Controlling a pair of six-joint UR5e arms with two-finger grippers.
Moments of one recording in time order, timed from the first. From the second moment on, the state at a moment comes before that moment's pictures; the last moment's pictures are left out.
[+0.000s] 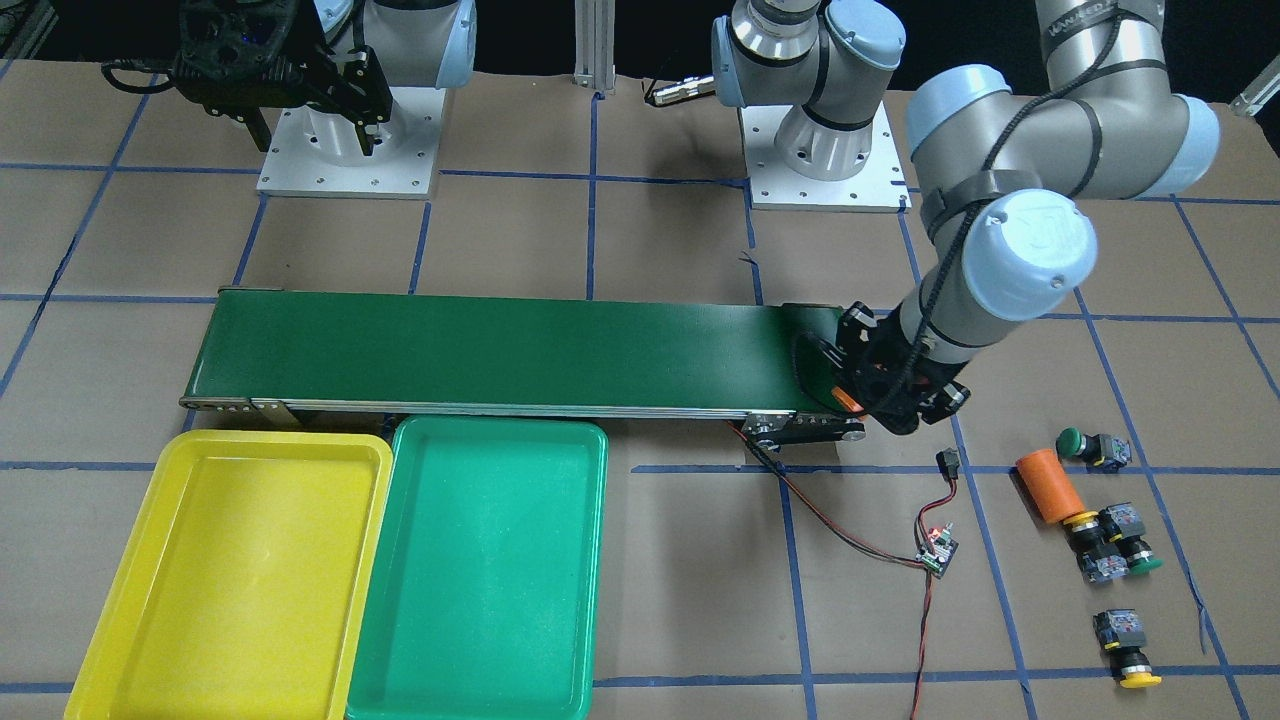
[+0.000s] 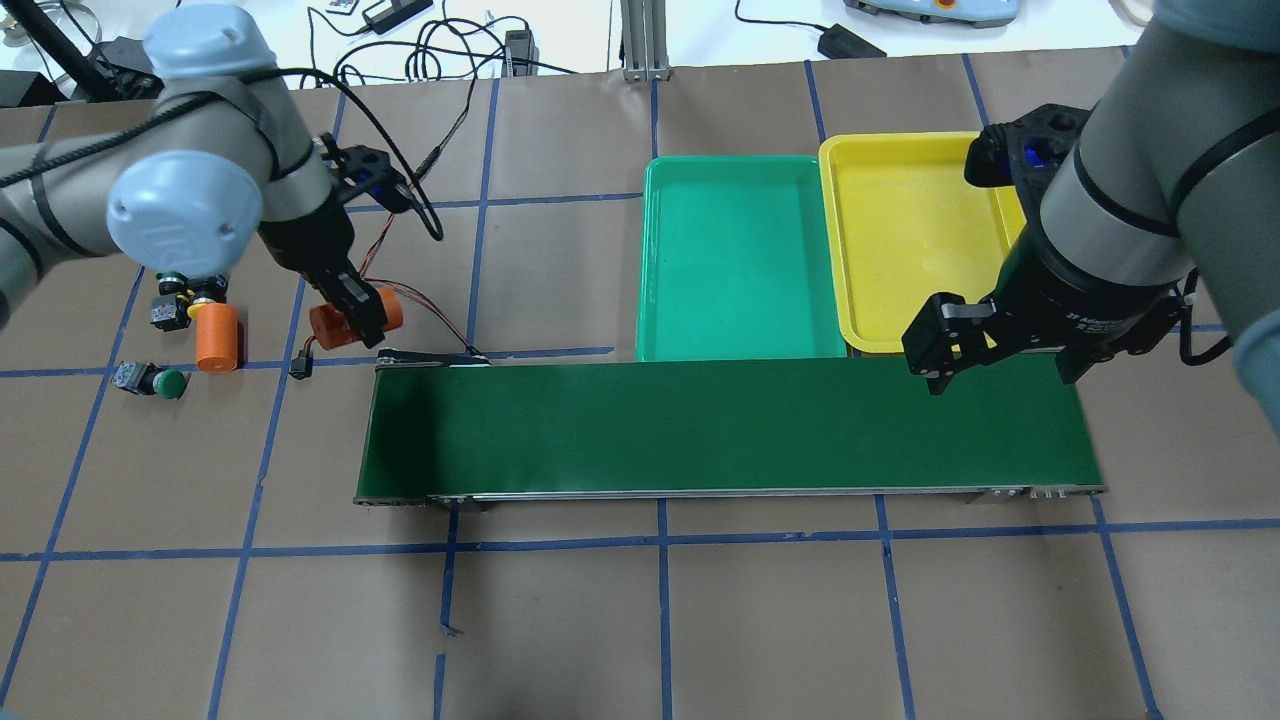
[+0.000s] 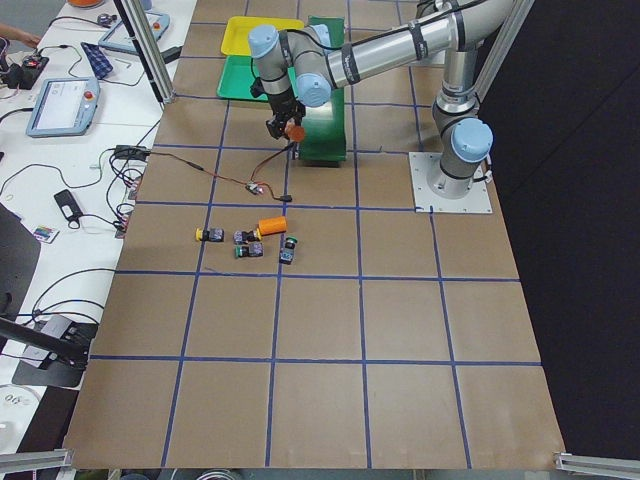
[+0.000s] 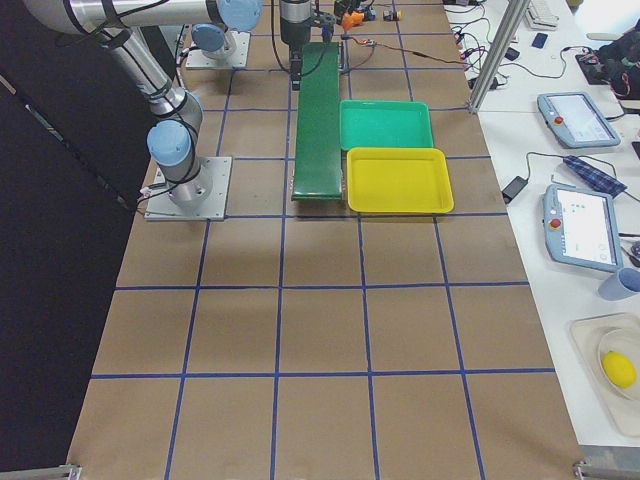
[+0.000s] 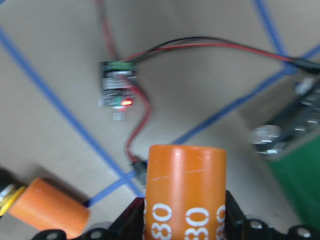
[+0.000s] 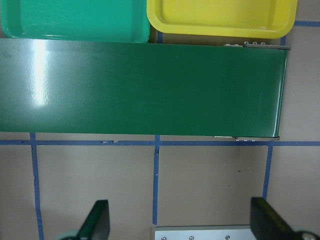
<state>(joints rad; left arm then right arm) -1.50 -1.78 -1.75 -1.39 1.64 0.88 1.58 -1.85 1.81 -1.49 -1.62 -0.02</state>
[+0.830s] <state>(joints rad) -1.55 -1.69 -2.05 -1.08 1.49 1.17 1.58 -1.86 1.82 -1.49 -1.62 -0.02</state>
